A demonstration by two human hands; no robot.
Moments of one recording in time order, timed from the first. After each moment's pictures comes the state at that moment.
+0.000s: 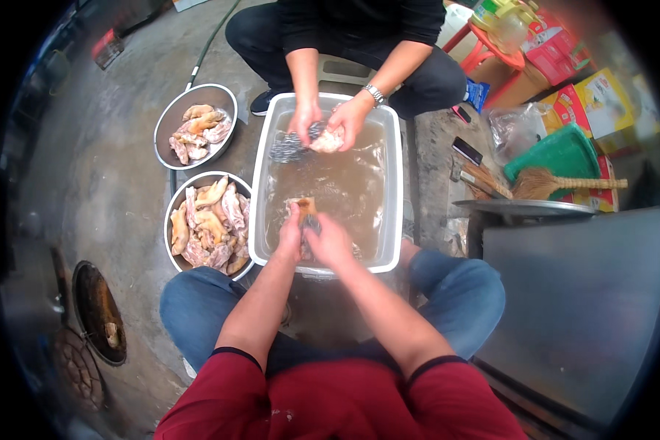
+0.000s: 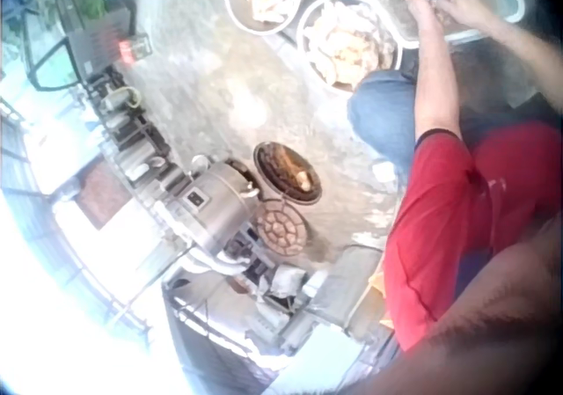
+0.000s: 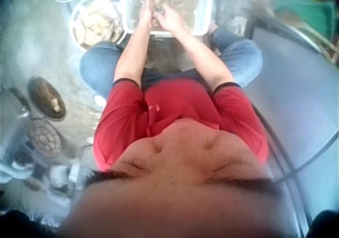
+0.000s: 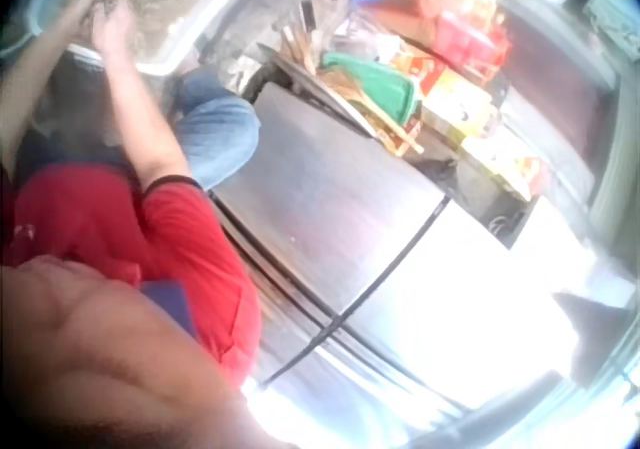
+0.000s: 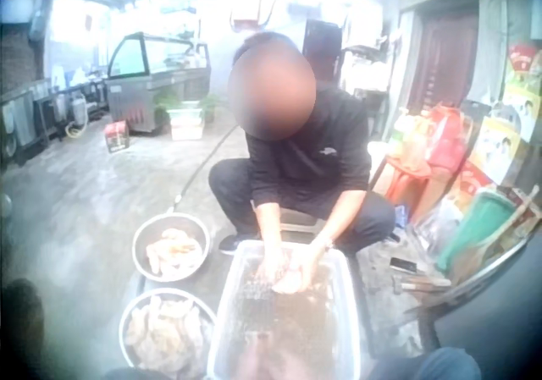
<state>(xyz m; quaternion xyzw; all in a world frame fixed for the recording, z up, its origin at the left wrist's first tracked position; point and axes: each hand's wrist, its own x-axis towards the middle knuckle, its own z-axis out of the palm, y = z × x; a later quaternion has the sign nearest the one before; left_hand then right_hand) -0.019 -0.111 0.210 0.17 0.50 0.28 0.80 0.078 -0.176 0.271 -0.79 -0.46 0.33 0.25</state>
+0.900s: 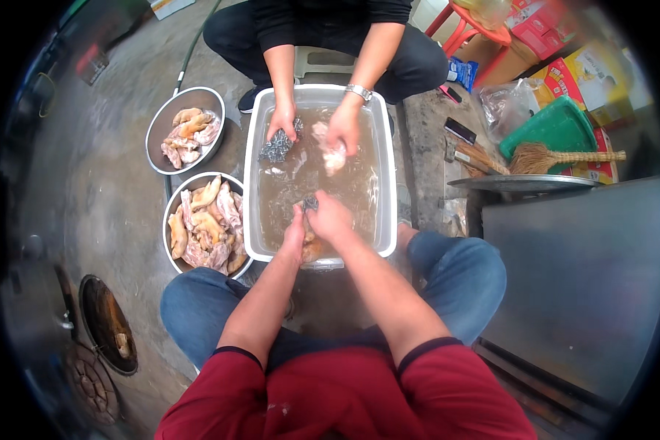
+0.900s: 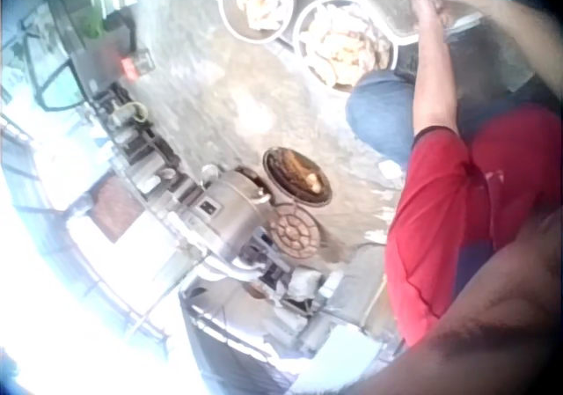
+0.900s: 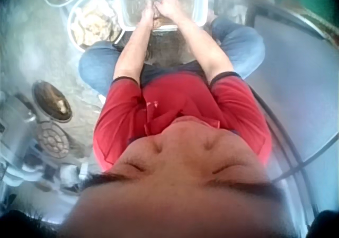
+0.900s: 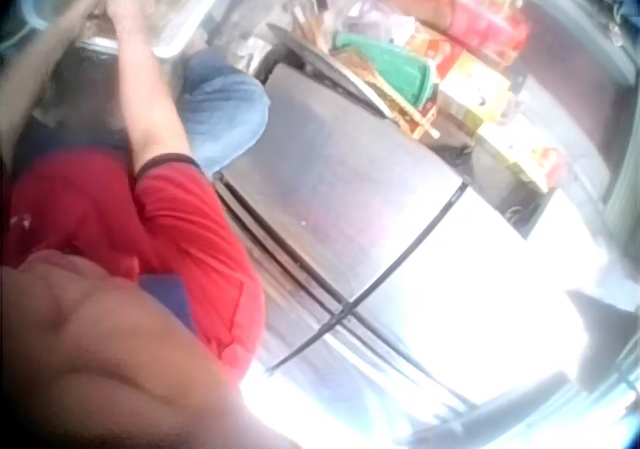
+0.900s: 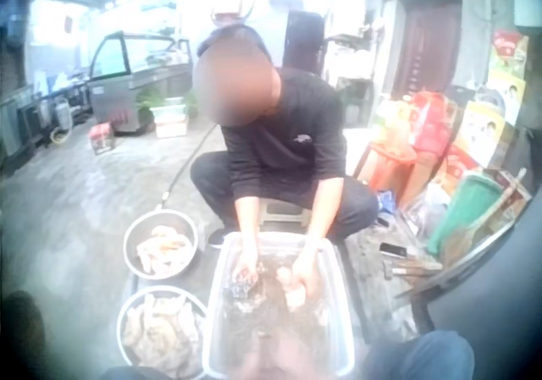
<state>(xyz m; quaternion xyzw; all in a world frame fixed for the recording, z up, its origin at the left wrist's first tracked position) -0.010 -0.136 0.205 0.16 0.55 0.18 0.80 0.098 -0.153 0.273 -0.82 -0.46 0.31 0.14</state>
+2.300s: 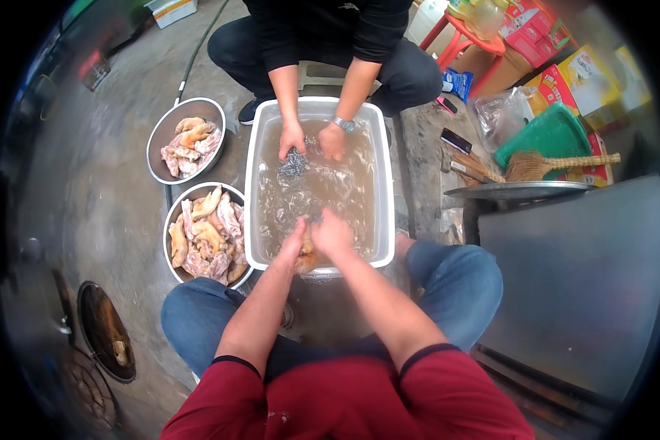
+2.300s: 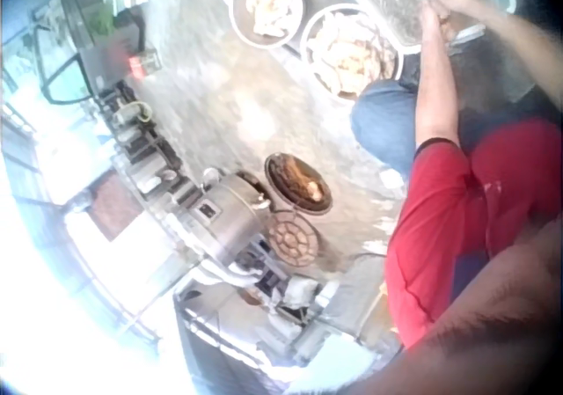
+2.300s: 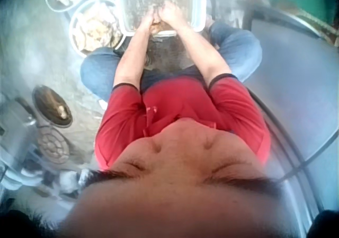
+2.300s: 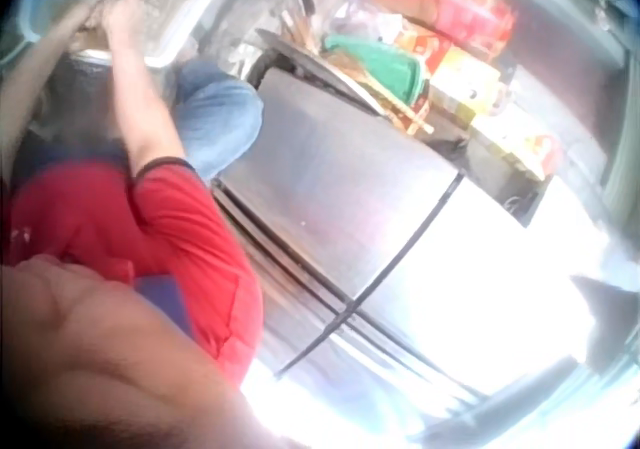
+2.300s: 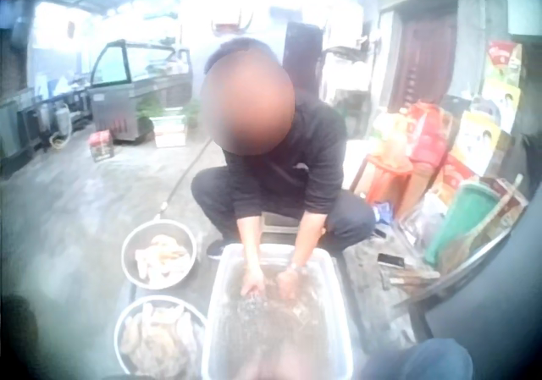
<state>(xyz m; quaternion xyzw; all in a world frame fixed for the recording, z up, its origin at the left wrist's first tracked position) -0.021 -0.129 0.208 0.23 0.52 0.13 0.81 0.088 -0.168 0.264 -0.87 -0.39 0.28 0.15</state>
